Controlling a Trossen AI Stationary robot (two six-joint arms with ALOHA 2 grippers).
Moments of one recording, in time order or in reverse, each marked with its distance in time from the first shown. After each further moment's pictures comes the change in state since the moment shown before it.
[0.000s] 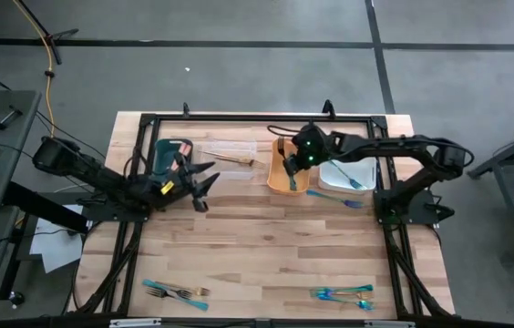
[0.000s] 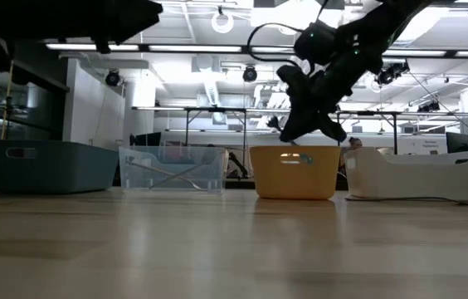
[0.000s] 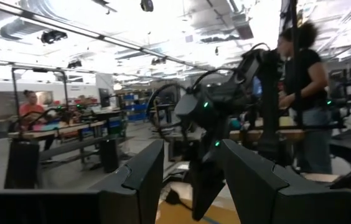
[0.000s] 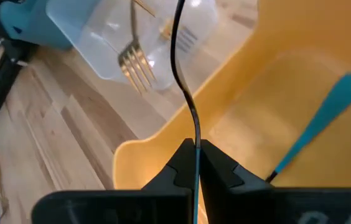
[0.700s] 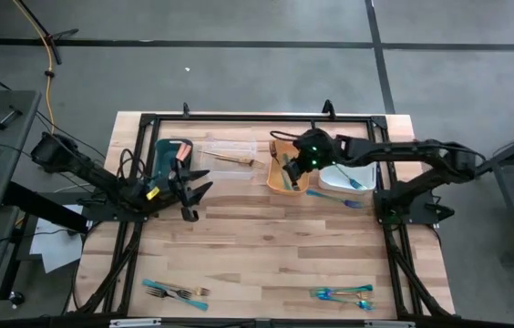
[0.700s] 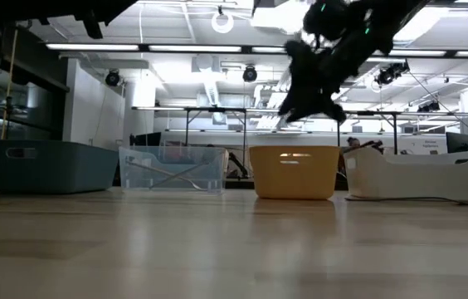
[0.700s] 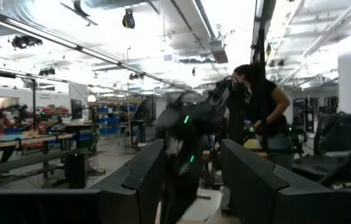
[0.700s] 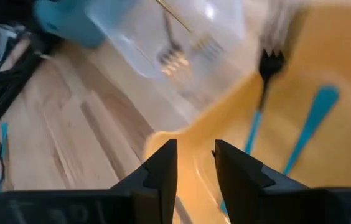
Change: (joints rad) left arm -0.130 -0.072 0.000 0.021 -0.007 0.002; right arm 0.083 -0.092 0.000 -0.021 0.074 -0.046
